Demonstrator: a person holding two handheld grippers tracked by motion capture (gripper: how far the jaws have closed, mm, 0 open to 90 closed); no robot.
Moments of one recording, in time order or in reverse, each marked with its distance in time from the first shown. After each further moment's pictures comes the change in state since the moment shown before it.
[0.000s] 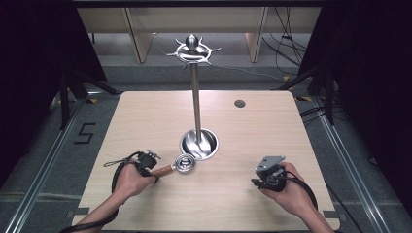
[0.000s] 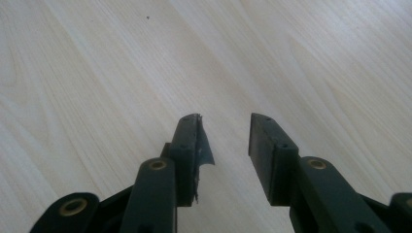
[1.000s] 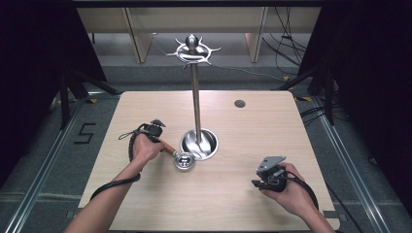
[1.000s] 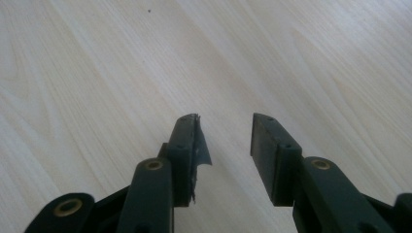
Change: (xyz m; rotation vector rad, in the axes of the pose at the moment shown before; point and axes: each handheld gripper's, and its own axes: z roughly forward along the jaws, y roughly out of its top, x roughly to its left) left arm 0.043 0.090 0.024 -0.098 0.107 -0.198; right arm -0.003 -0.002 -0.001 0.026 0.033 0.005
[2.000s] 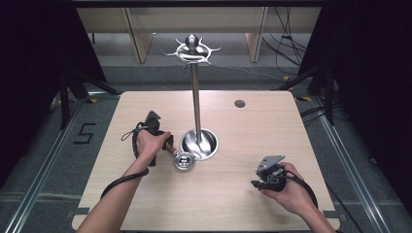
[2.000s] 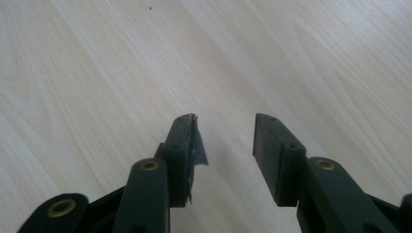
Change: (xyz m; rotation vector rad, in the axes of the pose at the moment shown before) left arm 0.006 0.020 0.008 0.007 -0.035 -0.393; right arm -0.002 0.001 0.003 0.010 0.011 0.003
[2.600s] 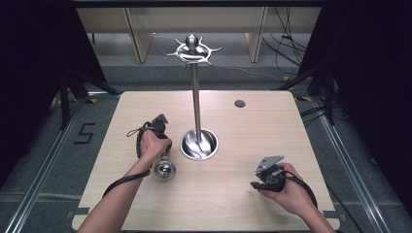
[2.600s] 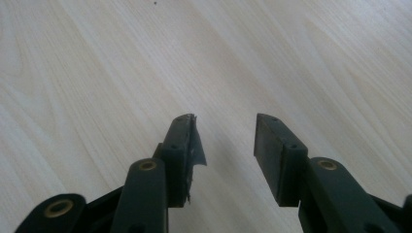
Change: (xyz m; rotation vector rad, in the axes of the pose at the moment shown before) left arm -0.010 -0.005 0.005 0.085 0.133 0.238; right arm 0.000 0.000 0.003 0.002 0.006 -0.013
